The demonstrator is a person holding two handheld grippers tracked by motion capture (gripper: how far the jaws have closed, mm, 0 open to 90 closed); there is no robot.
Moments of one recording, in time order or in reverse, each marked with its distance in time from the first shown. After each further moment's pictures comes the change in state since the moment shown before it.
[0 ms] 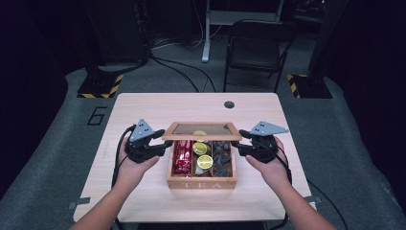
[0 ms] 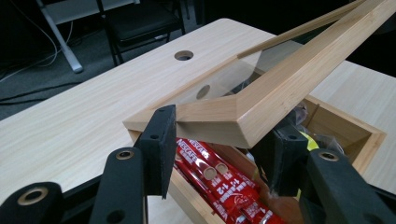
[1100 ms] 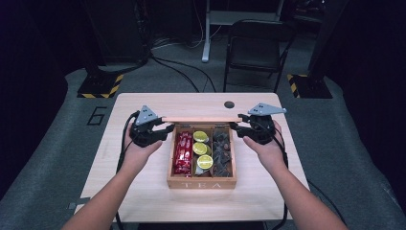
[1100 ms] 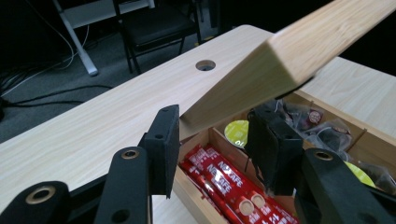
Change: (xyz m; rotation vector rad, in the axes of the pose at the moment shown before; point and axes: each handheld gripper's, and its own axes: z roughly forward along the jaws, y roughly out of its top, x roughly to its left) left arm 0.028 0.017 0.030 -0.013 0.045 0.001; right arm -0.023 0.036 0.017 -0.014 -0.027 0.050
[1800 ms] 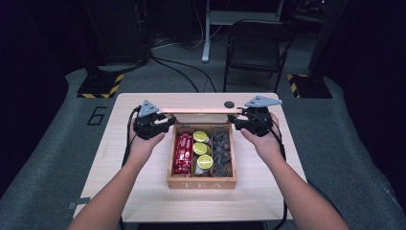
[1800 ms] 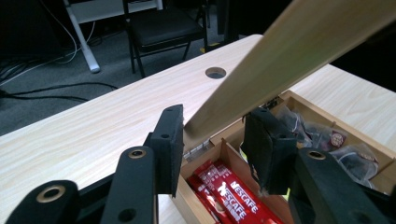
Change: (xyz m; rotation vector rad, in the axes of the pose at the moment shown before) left arm 0.016 0.001 0.025 -0.023 0.016 -0.099; right arm -0.009 0.015 0.014 0.013 -0.023 -0.022
